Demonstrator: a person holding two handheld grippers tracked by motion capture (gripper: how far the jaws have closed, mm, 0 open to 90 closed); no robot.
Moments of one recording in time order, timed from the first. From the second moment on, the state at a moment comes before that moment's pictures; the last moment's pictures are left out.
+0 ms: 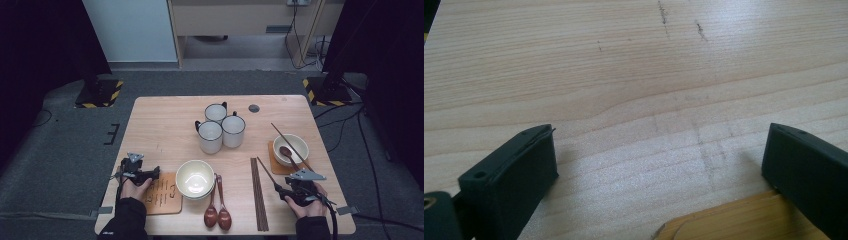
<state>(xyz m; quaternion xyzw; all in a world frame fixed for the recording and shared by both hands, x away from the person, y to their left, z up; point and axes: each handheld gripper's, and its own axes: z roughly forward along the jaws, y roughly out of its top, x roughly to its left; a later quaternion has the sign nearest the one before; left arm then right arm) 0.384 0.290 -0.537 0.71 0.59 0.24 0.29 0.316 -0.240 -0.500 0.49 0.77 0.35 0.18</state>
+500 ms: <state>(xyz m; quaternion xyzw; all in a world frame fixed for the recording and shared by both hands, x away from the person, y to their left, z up) 0.384 0.290 -0.537 0.71 0.59 0.24 0.29 0.314 -0.244 -0.511 0.50 0.79 0.31 0.16</state>
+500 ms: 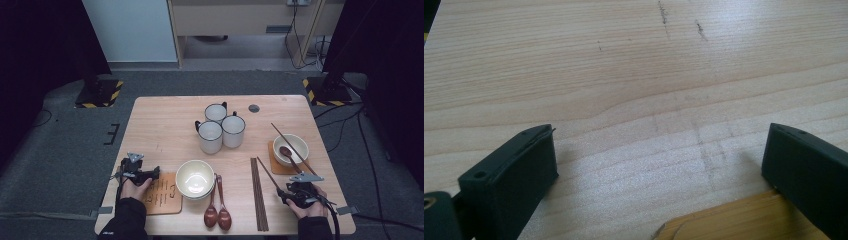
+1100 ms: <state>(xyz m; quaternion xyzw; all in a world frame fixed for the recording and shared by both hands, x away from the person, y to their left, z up) 0.384 0.290 -0.537 0.71 0.59 0.24 0.29 0.318 -0.237 -0.516 0.49 0.81 0.29 0.15</state>
